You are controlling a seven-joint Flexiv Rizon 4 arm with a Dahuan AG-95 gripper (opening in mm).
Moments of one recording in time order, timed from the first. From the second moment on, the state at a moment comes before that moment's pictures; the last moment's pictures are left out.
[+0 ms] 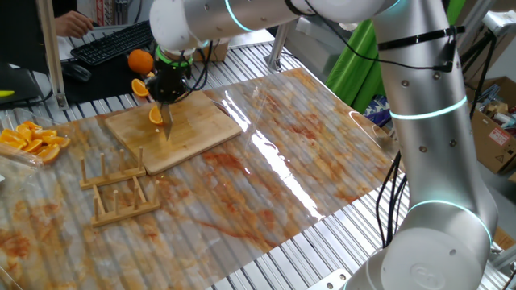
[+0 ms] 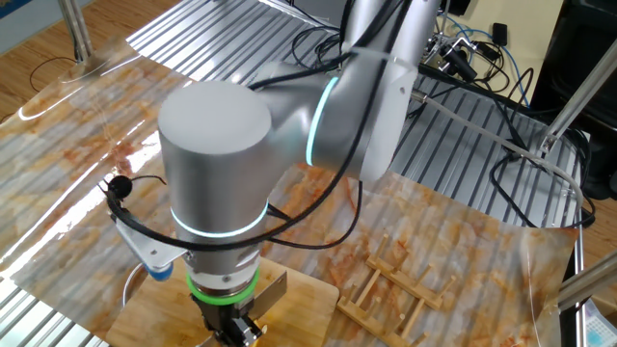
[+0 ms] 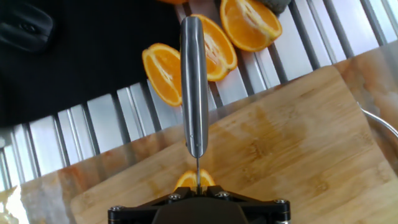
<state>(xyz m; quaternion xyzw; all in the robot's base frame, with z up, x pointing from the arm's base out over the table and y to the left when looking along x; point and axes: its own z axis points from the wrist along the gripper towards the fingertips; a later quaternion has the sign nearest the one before) 0.760 0.086 0.052 0.14 0.99 0.05 0.08</state>
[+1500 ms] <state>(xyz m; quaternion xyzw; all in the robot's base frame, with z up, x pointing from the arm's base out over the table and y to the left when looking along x) 0.760 0.101 0.060 0.14 0.99 0.03 0.08</state>
